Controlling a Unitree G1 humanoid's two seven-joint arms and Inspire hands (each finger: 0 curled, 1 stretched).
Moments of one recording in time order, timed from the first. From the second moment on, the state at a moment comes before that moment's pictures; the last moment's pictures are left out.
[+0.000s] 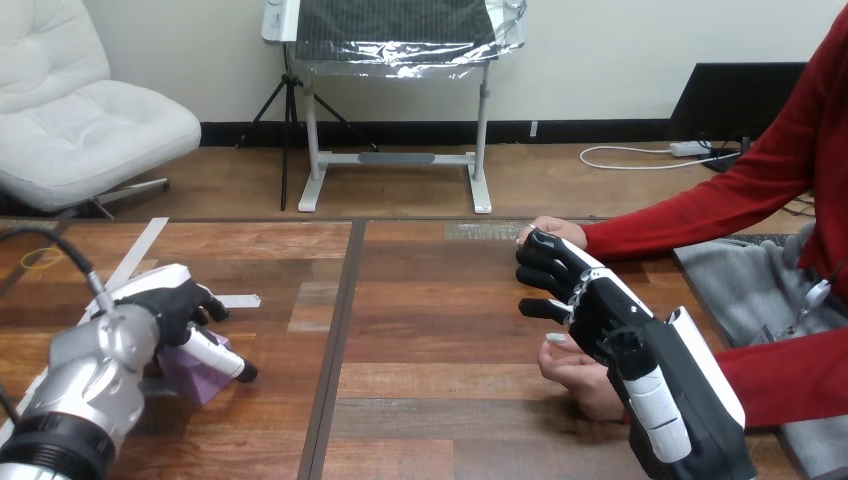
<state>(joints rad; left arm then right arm) -0.58 0.55 -0.33 0.76 0.65 0.23 -0.36 0.31 -0.19 0.03 -0.07 0.16 -0.57 0.39</state>
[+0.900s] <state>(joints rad) -0.54 0.56 -0.33 0.59 0.68 0.31 -0.35 0.31 -0.19 0.03 -0.07 0.16 -0.57 0.38</state>
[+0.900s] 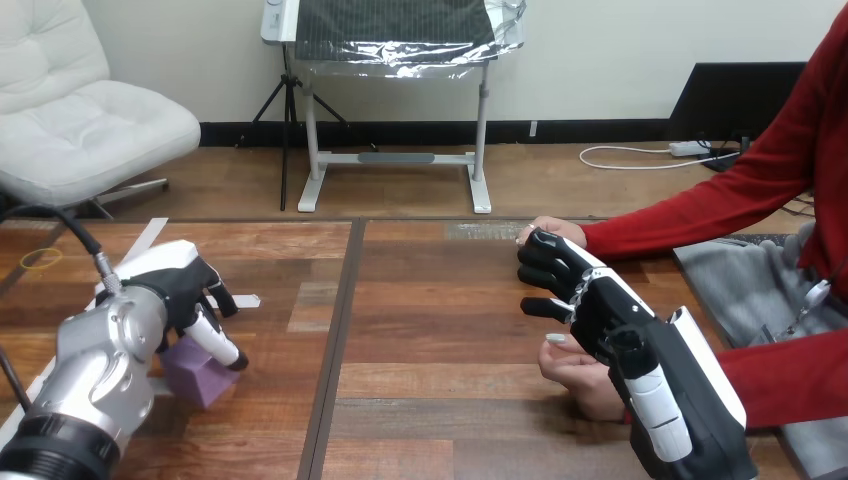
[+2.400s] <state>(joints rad) -0.48 0.58 -0.33 0.50 0.68 0.37 -0.26 0.31 -0.19 0.03 -0.07 0.16 -0.57 0.37</state>
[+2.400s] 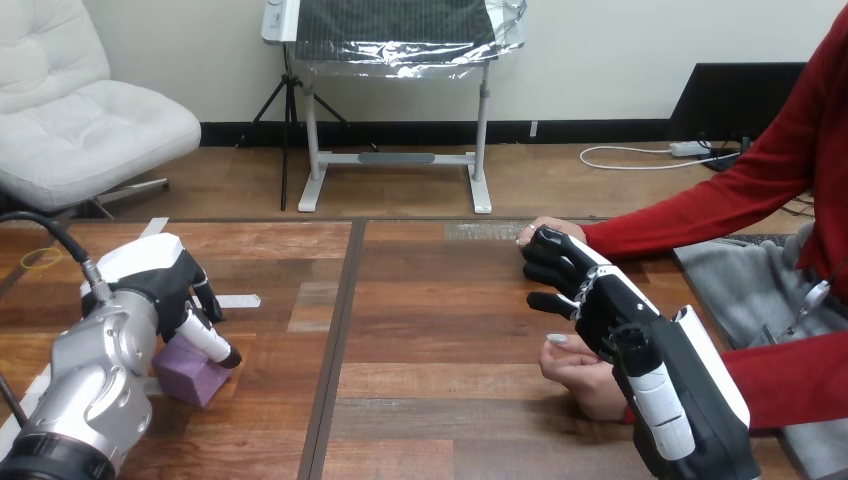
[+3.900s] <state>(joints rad) -0.49 0.59 -0.38 0.47 0.80 0.46 -0.38 0.31 -0.19 0.03 -0.07 0.16 -0.57 0.36</state>
